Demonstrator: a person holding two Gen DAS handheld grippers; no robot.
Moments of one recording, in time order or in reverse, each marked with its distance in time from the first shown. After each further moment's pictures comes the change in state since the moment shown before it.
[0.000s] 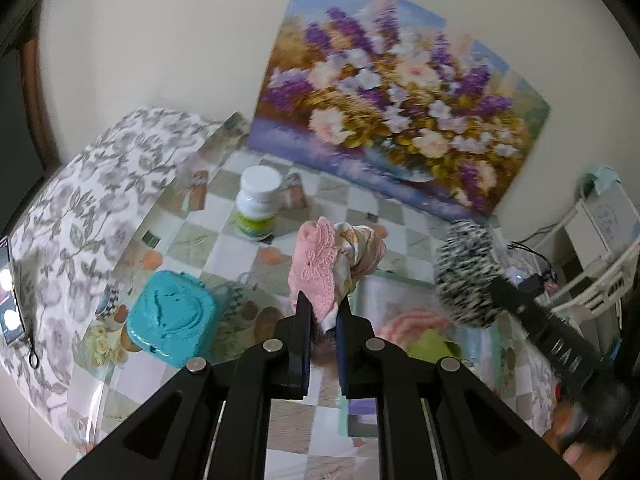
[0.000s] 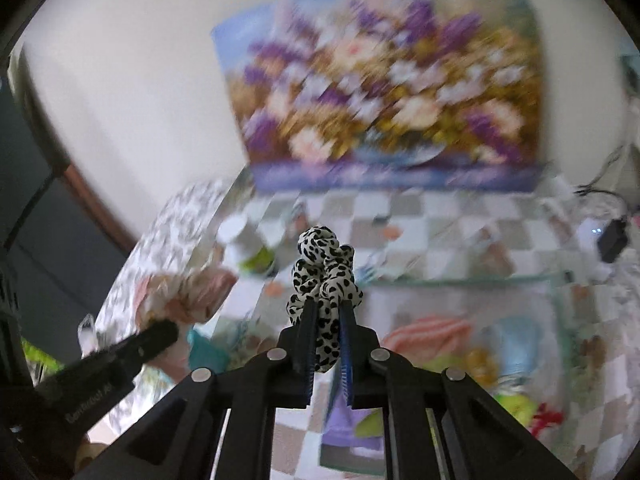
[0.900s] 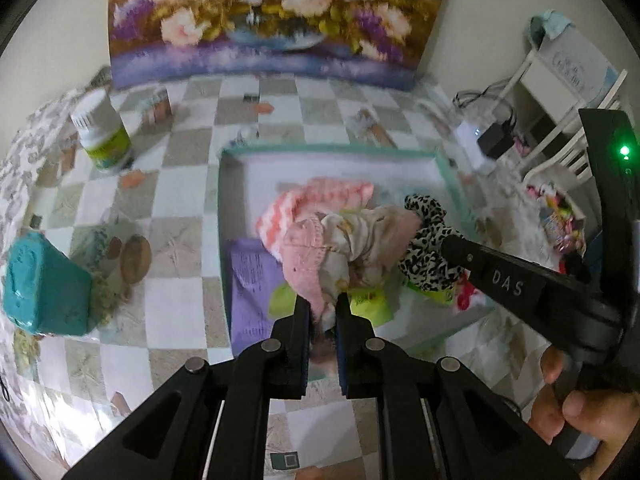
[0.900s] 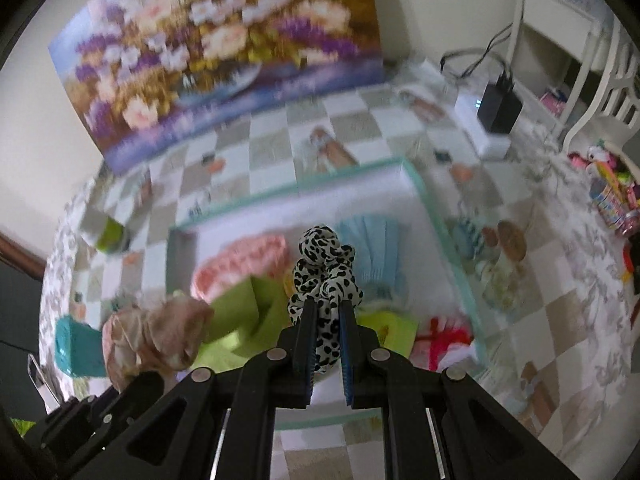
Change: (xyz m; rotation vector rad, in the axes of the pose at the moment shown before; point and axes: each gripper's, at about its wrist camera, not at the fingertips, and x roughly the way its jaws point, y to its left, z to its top) left arm 0.087 -0.106 -0.083 0.298 0.333 -0.083; right arm 0.034 -0.127 -0.063 0.246 0.296 -0.259
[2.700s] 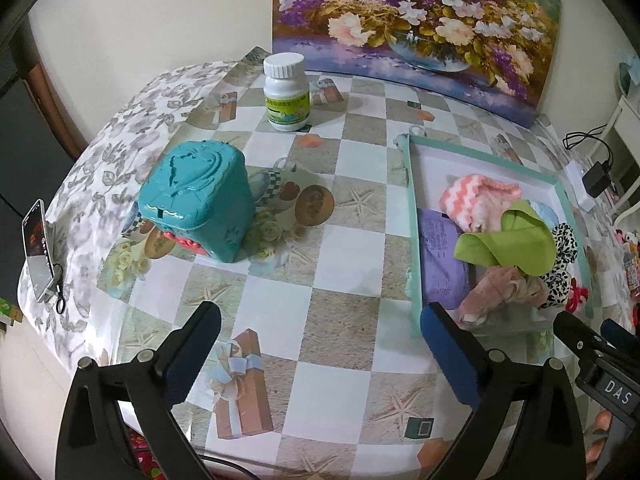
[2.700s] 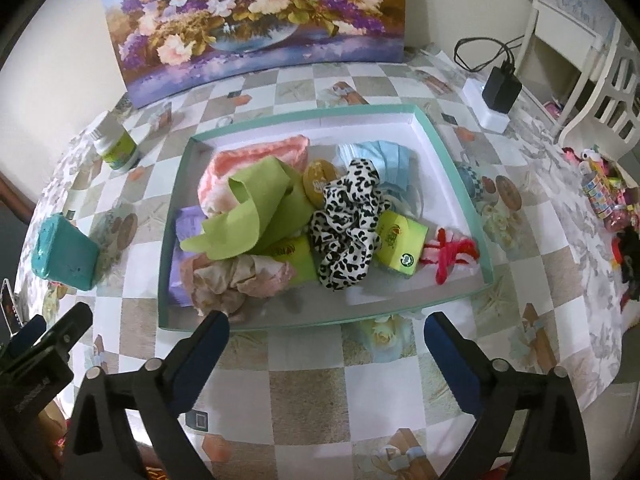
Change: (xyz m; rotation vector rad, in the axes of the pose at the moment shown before) left arm -0.044 0.085 -0.074 -0.204 -0.137 0.343; right arm -0.021 0.027 -0.087 -0.133 -0.045 -0.048
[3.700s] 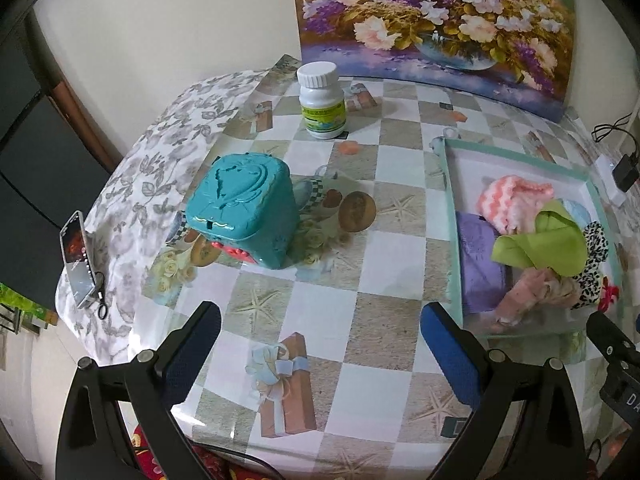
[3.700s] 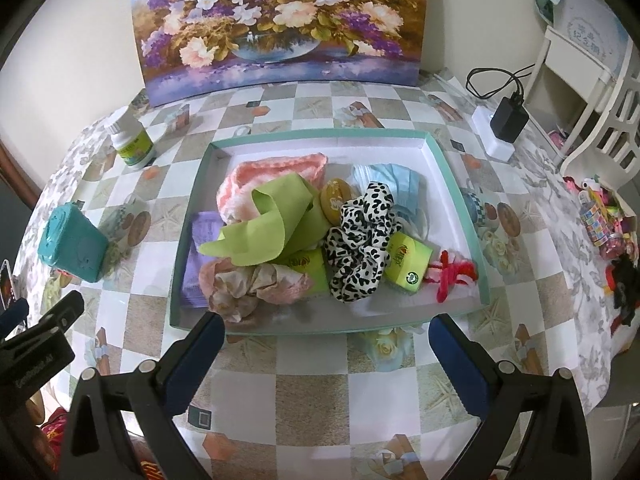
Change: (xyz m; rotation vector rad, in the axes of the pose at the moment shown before) left arm -0.007 0.005 0.003 0.025 -0.001 0.166; right arm -0.010 0.011 0.001 -0.060 -0.035 -0.016
